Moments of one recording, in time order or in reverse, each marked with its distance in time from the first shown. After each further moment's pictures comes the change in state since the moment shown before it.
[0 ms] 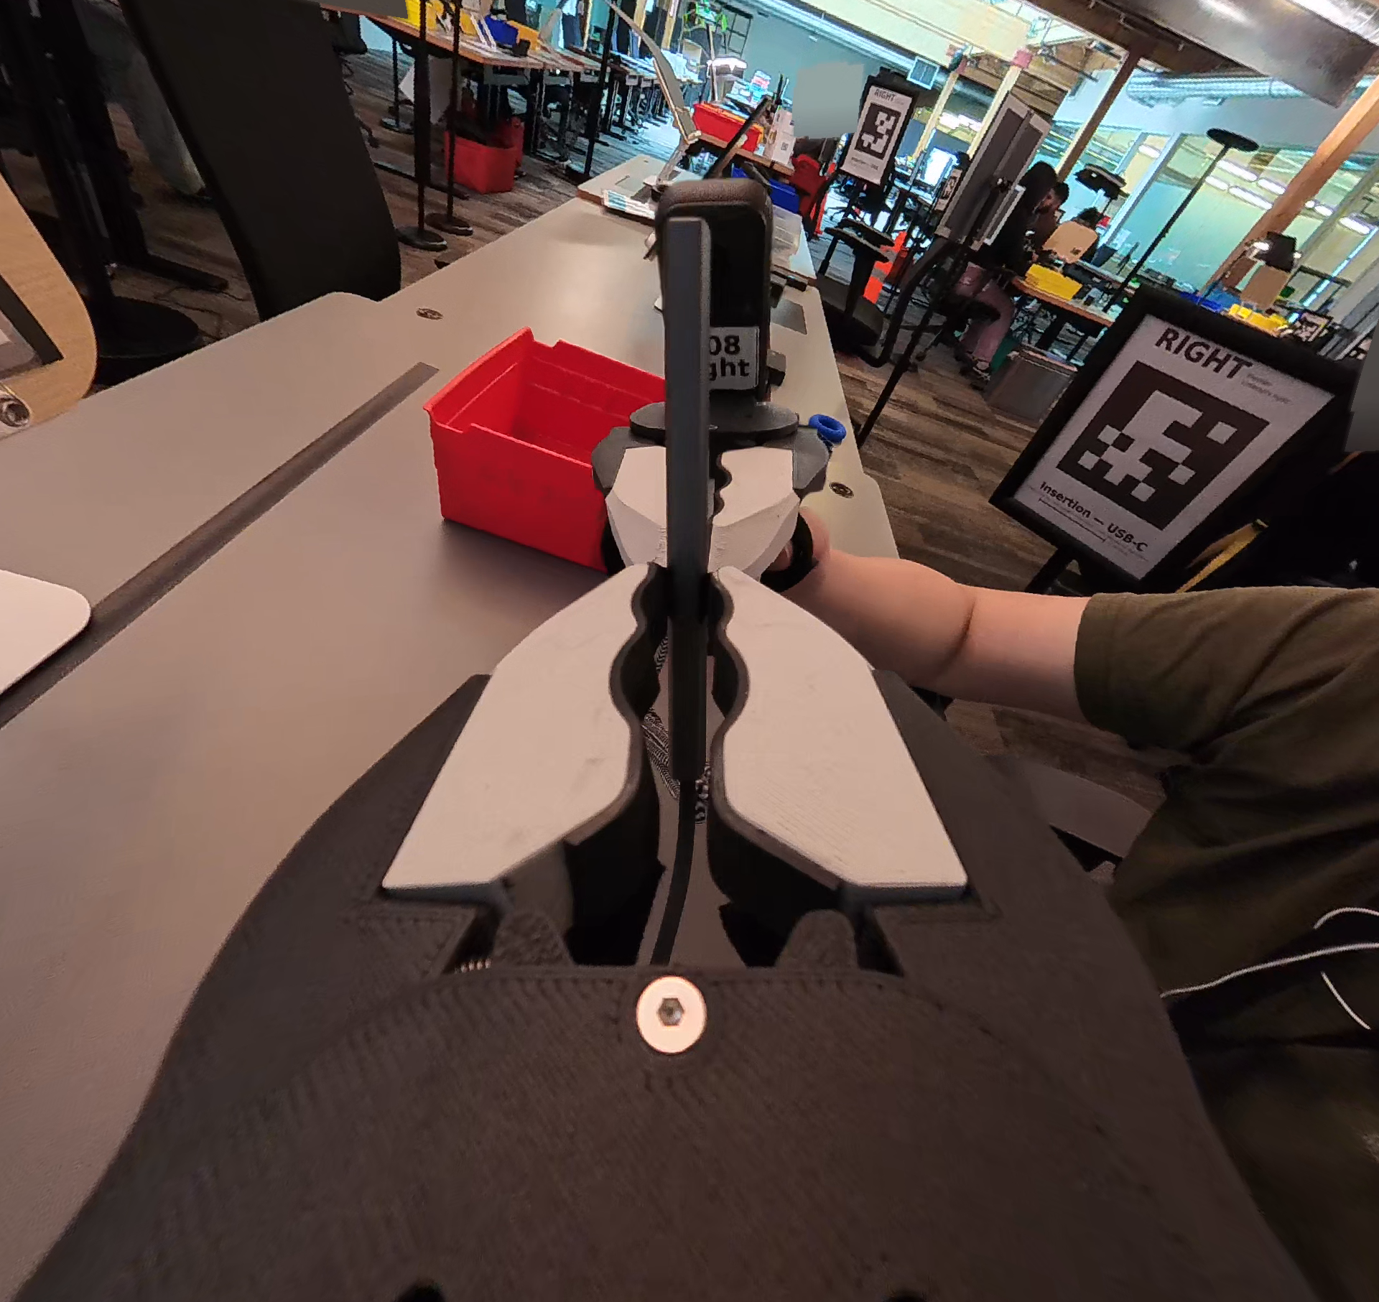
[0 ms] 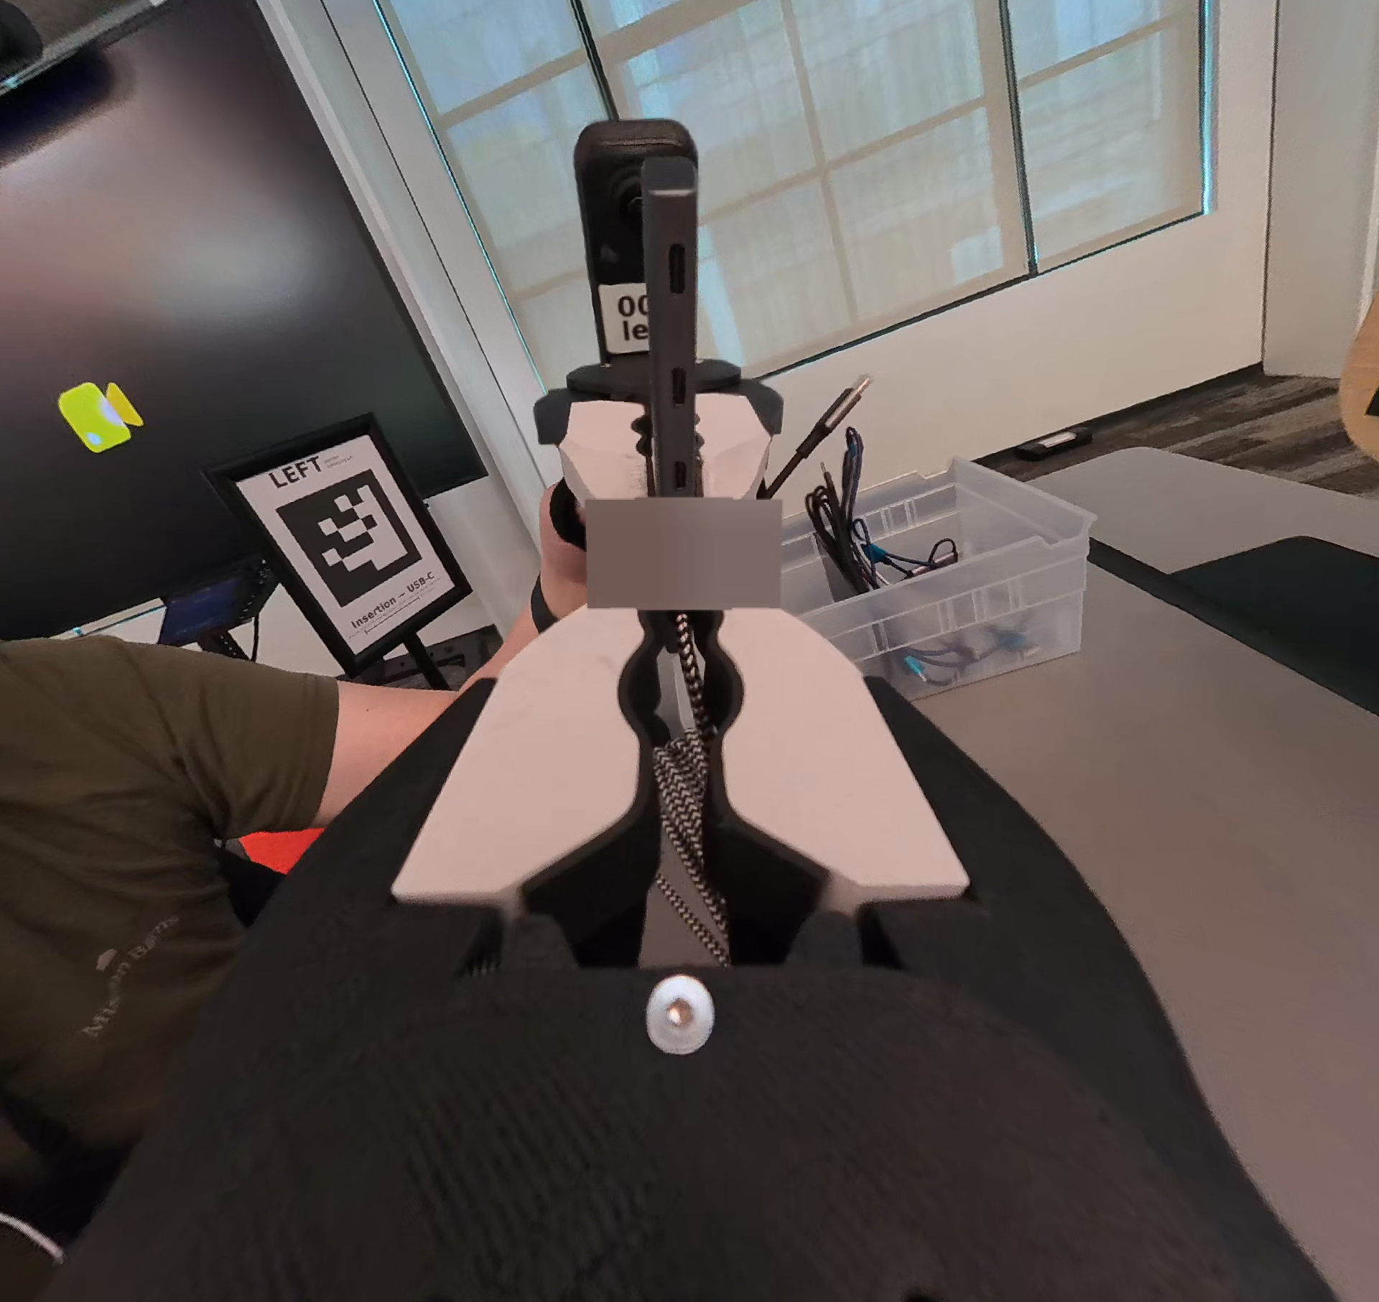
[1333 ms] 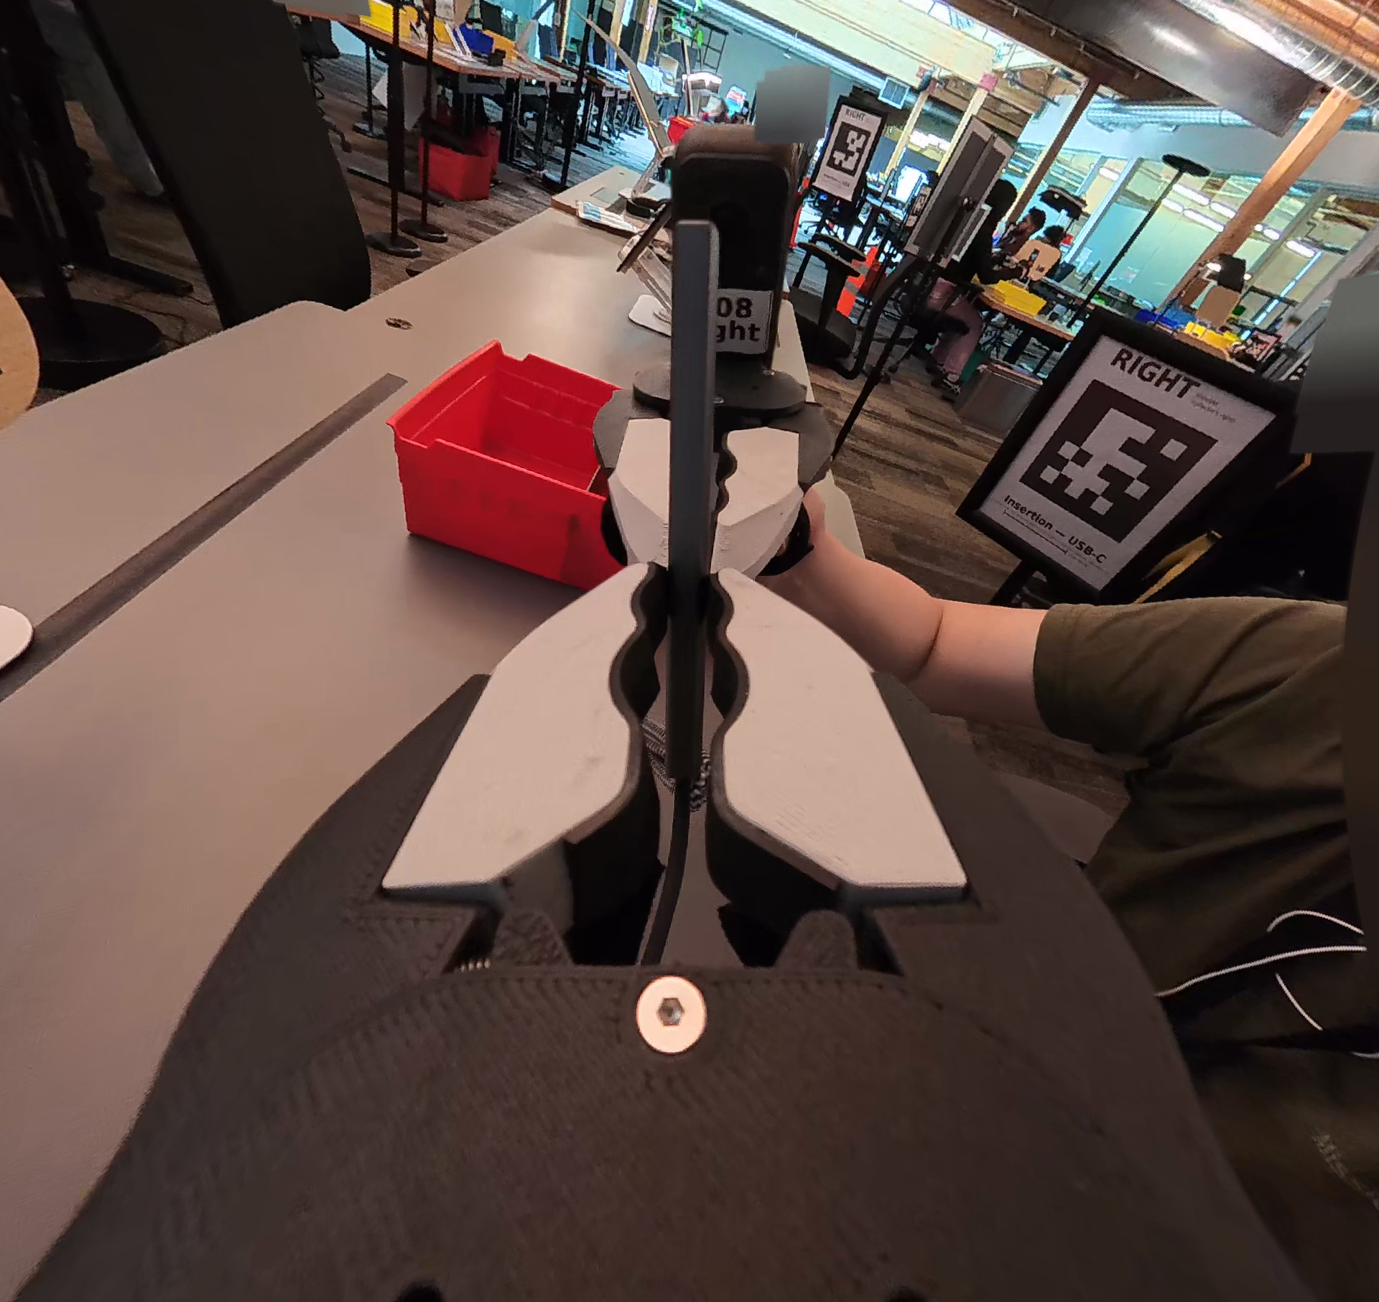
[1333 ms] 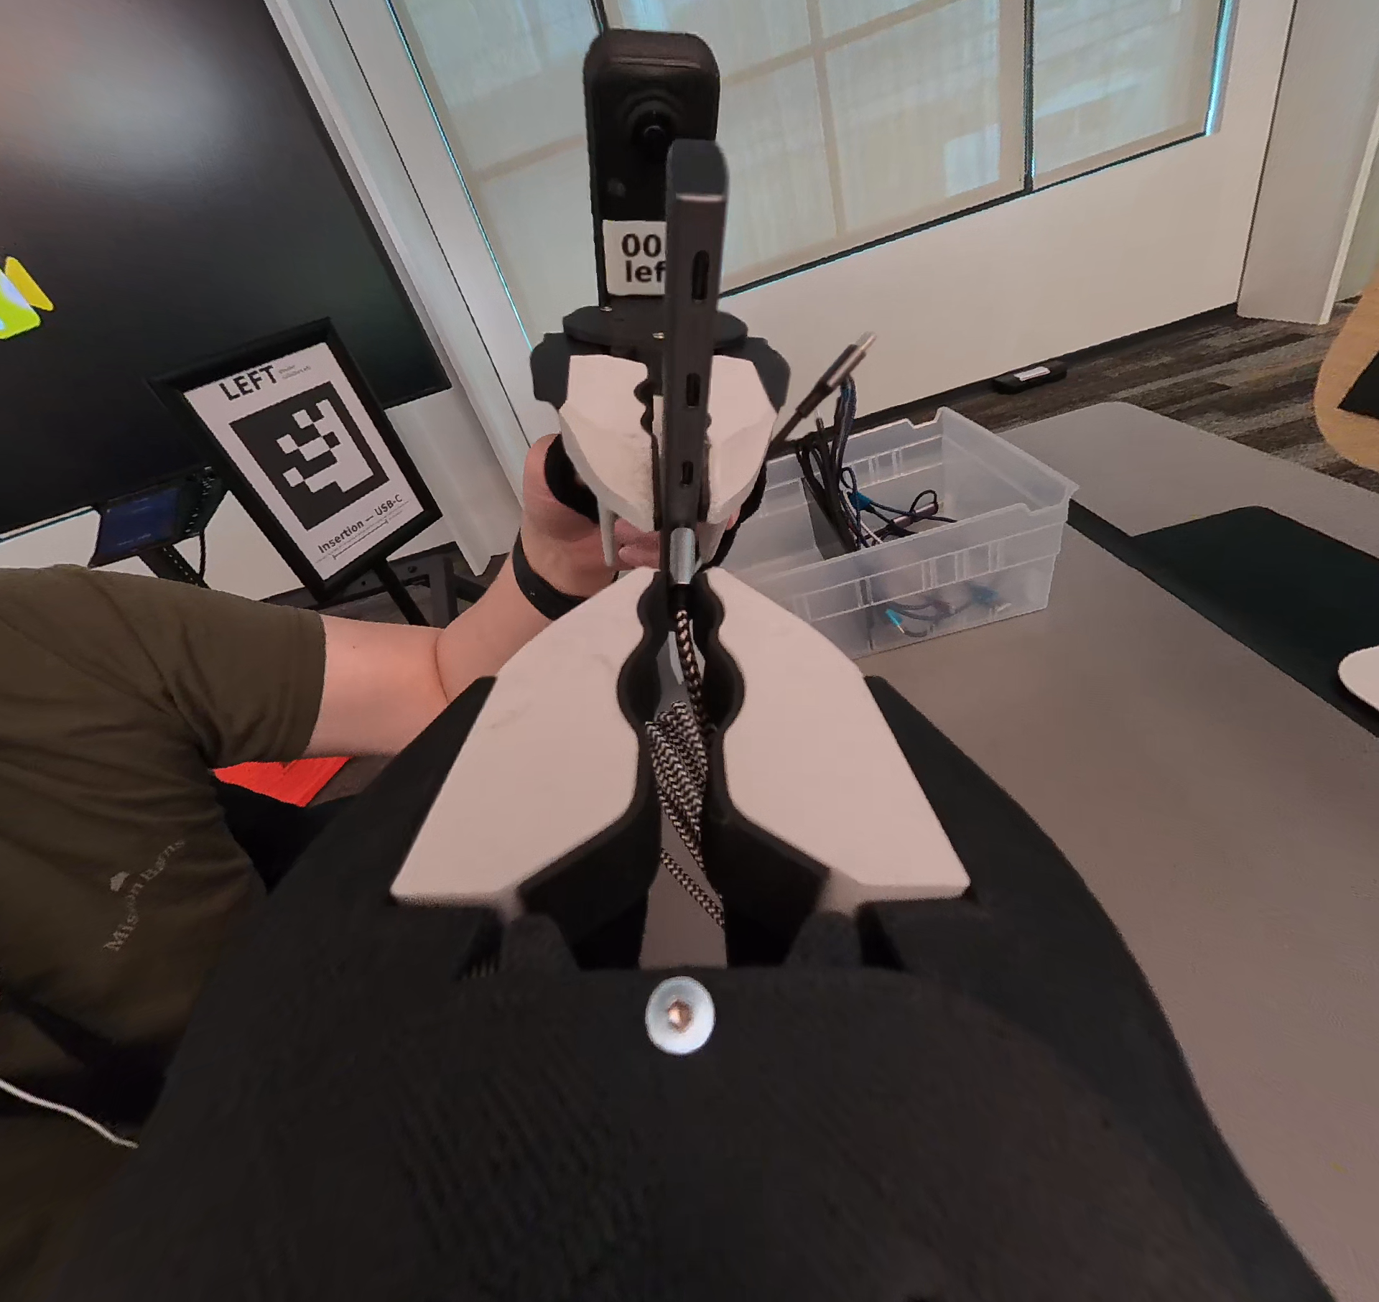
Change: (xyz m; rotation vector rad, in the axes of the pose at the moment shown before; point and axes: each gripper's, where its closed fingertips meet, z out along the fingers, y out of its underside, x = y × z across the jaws) left arm 0.014 -0.008 0.003 0.012 0.033 -0.016; right arm -0.013 -0.004 -0.007 -0.135 0.040 -0.061
